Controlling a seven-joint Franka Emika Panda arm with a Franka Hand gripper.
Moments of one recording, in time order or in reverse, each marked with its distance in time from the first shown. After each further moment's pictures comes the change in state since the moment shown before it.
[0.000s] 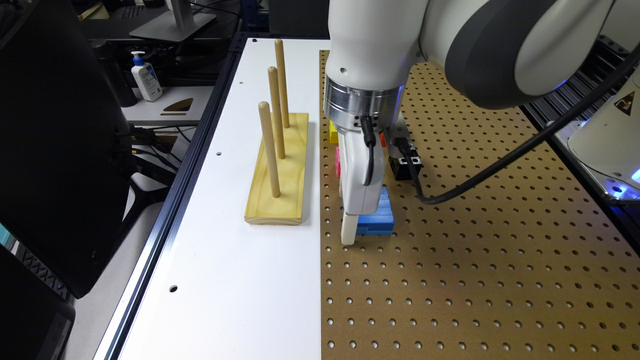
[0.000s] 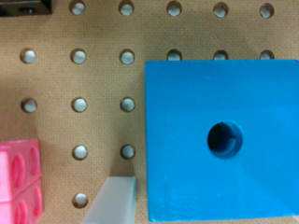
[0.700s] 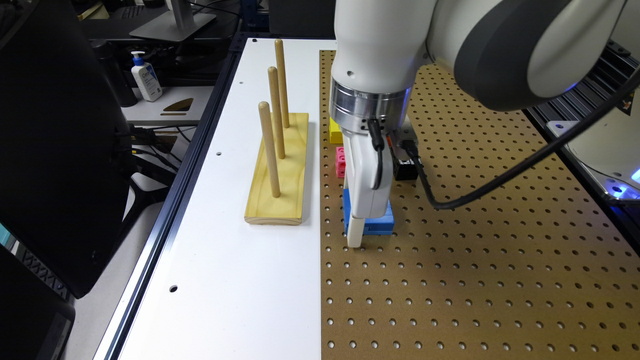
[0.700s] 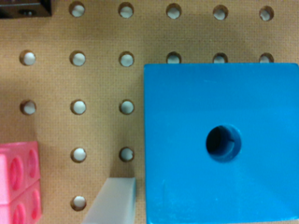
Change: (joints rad) arm 0.014 -0.013 0.002 -0.022 -0.001 -0.002 0.003
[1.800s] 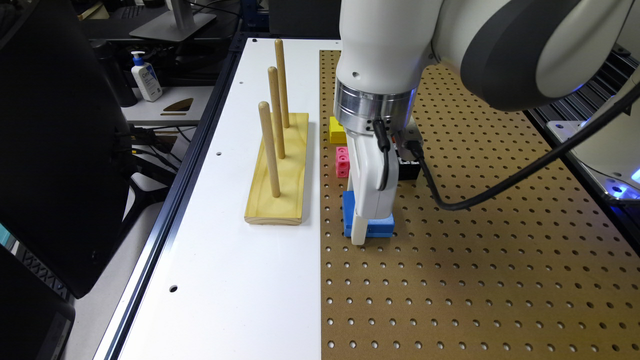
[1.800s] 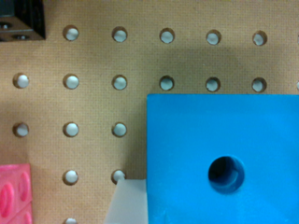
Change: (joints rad) arm -0.001 -0.008 0.000 -0.008 0.000 0.000 0.000
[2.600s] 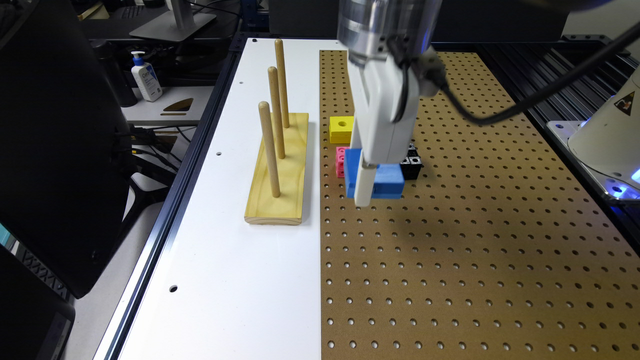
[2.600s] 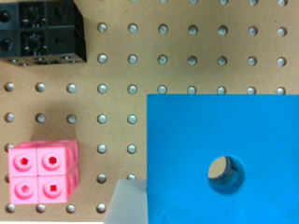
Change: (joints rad) arm 0.000 -0.218 0.008 -0.007 0.003 -0.209 0.012
